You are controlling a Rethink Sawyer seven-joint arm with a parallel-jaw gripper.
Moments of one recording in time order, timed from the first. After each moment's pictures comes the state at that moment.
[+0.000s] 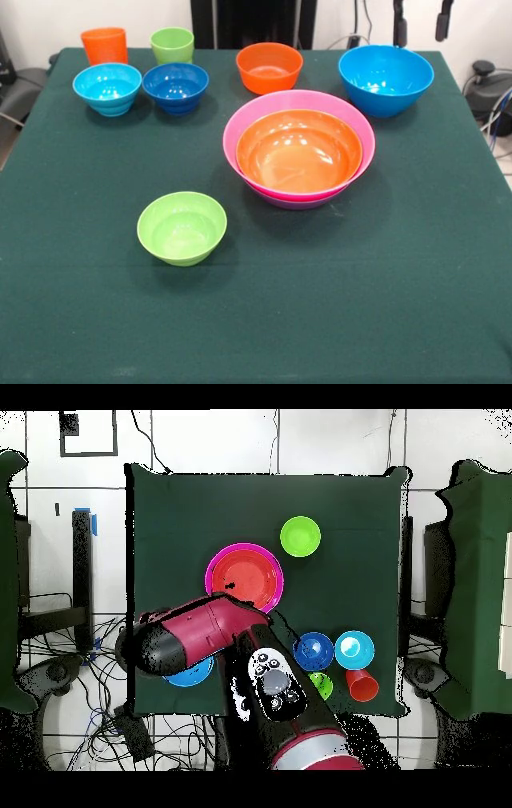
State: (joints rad) arm -0.31 -0.88 0.50 1.98 -0.39 0.45 2.12
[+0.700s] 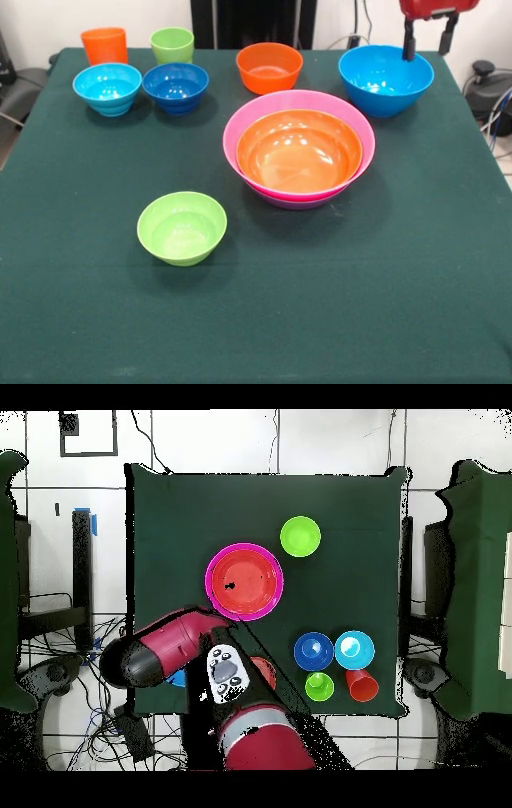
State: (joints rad) arm -0.14 -0.76 0.38 1.95 -0.43 0.43 2.12
